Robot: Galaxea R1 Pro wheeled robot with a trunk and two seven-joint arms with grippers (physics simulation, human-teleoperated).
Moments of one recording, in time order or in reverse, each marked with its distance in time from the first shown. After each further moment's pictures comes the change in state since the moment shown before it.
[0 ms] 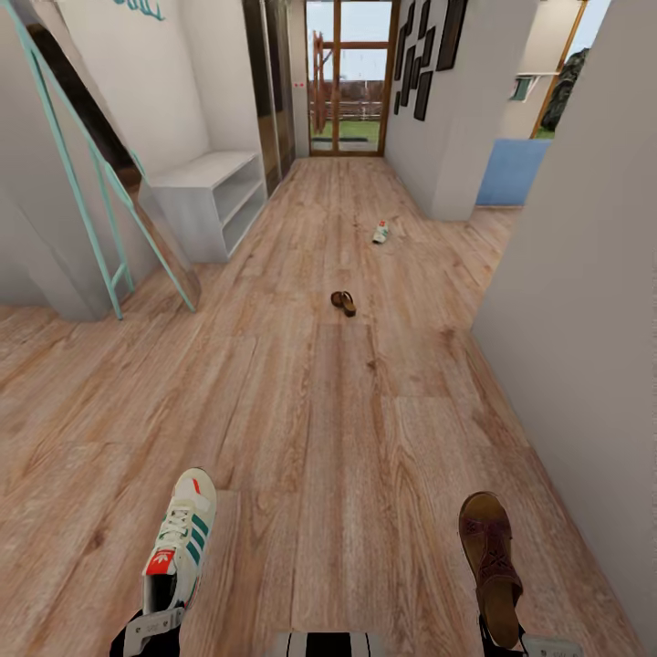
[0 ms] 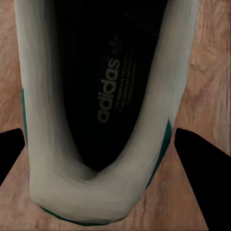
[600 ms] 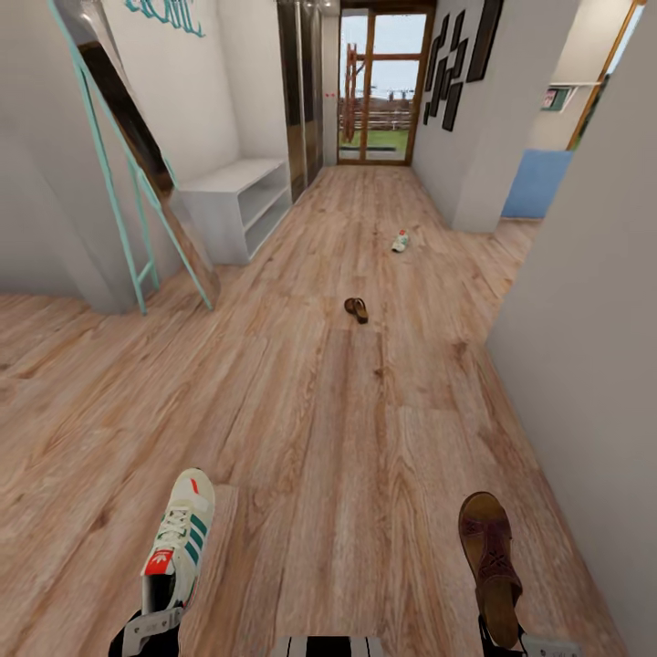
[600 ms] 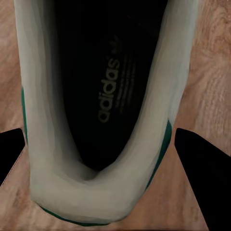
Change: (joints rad) left arm 0.001 0.001 0.002 -0.001 0.006 0.000 0.001; right arm 0.000 0.002 0.000 0.001 0.000 0.000 0.000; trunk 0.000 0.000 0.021
